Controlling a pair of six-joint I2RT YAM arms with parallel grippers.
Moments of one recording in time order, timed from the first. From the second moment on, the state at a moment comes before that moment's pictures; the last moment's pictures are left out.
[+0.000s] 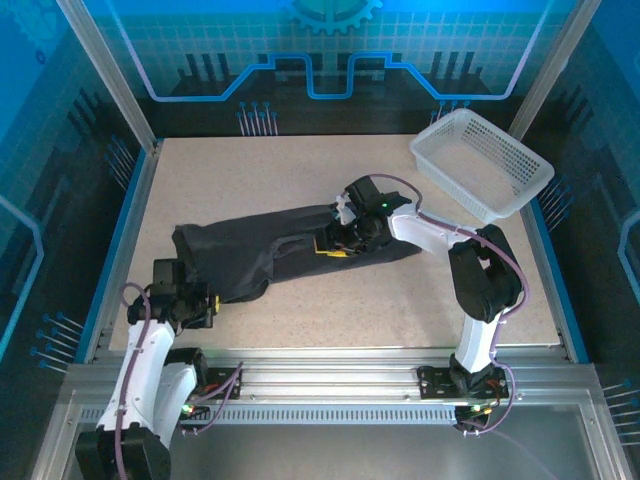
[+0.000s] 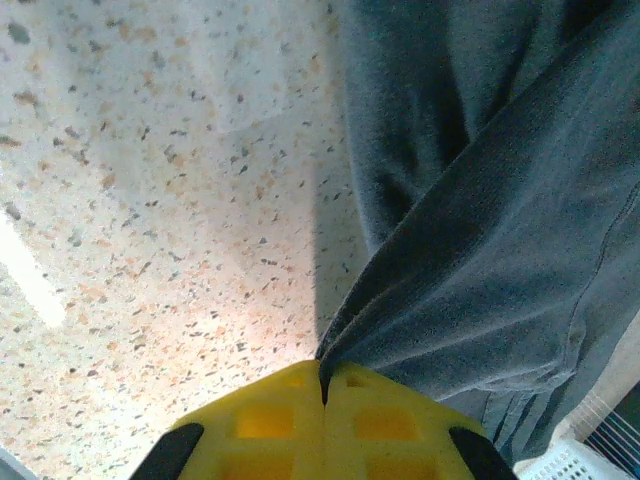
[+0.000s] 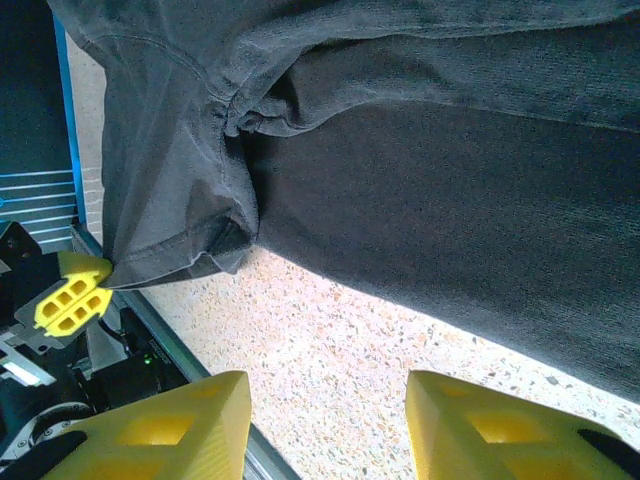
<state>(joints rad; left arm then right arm) 0.15 0.71 0.45 -0.87 0.26 -1.51 0.55 1.83 1.29 -0.54 -0.63 0.55</state>
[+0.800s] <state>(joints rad) 0.33 1.24 0.88 -0.73 0.11 -1.19 0.24 1.82 1.28 -0.53 -0.33 0.64</state>
